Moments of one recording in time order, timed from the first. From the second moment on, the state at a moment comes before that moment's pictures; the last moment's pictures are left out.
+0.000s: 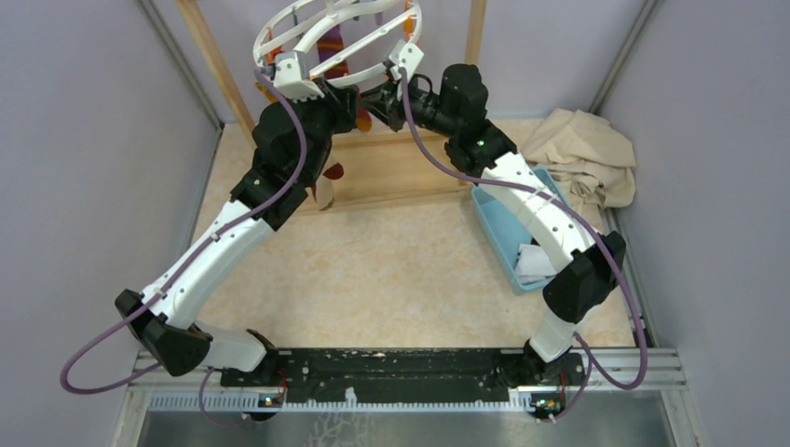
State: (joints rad) left arm -0.68 1.37 1.52 0.02 -0.43 -0.38; right arm 0.63 1.68 1.79 0.00 -0.48 -0.19
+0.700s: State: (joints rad) left arm -0.68 1.37 1.51 0.03 -0.40 -0.35; right arm 0.63 1.67 1.75 0.00 -0.47 -0.19
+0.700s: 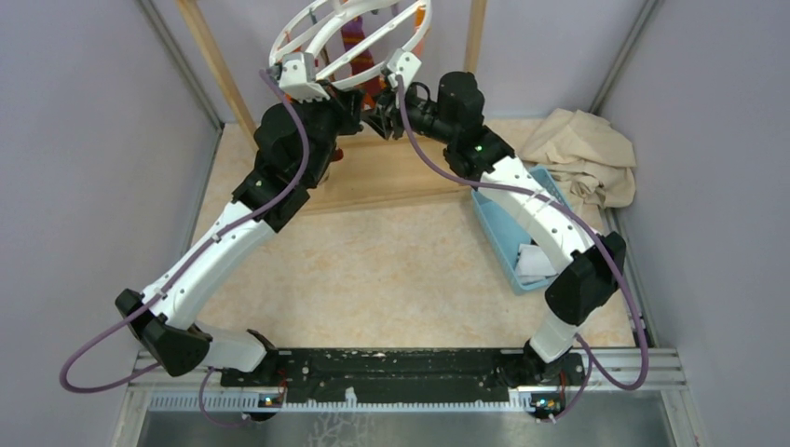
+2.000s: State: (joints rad) left arm -0.69 1.32 1.41 0.10 -0.33 -0.35; right arm -0.14 1.29 0.84 -0.13 0.13 0.36
